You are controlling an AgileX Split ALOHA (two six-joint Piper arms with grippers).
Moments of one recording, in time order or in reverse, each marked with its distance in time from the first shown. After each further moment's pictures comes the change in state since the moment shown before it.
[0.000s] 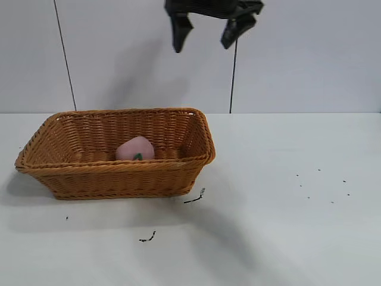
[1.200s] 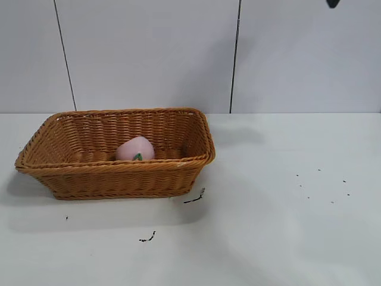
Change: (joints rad) left arm 0.000 0.000 0.000 0.000 0.000 0.000; right arm -0.278 -0.739 0.746 0.011 0.009 0.004
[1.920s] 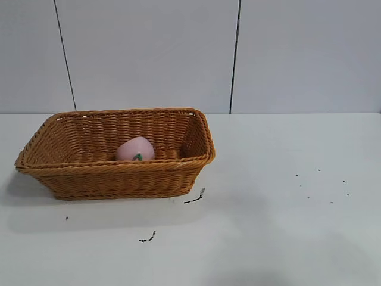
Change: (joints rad) left arm 0.000 0.000 0.000 0.000 0.000 0.000; right arm 0.000 -1.226 1.126 0.023 -0.122 0.025
